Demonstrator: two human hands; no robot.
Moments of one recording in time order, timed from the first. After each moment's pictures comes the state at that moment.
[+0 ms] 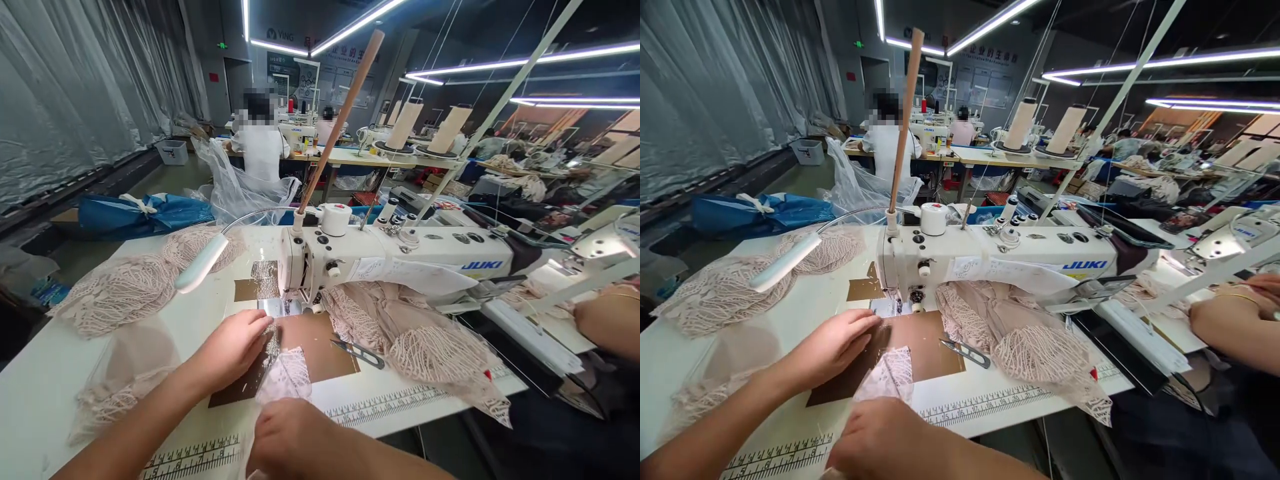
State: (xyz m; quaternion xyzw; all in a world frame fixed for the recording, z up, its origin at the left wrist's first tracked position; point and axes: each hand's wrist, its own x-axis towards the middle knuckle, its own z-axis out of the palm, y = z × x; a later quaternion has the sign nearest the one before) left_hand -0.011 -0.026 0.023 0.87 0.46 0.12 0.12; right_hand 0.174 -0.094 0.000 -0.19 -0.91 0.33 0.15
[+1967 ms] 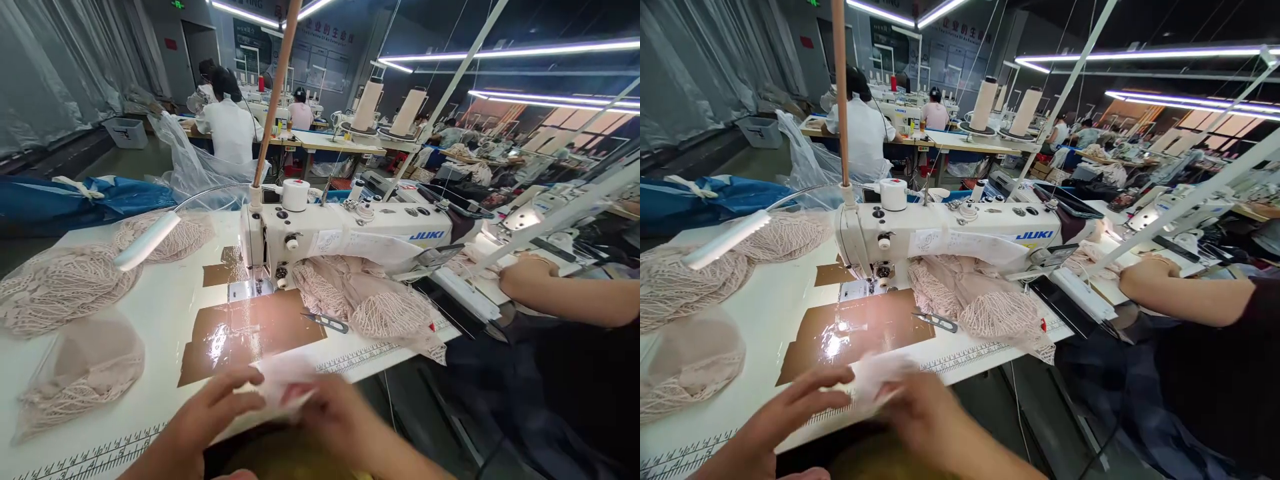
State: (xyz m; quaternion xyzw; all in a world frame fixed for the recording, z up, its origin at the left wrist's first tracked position) left_hand 0.001 -0.141 0.011 0.81 0.32 0.26 0.41; right_hand 0.243 -0.145 0.036 -0.40 -0.65 0.57 0.31
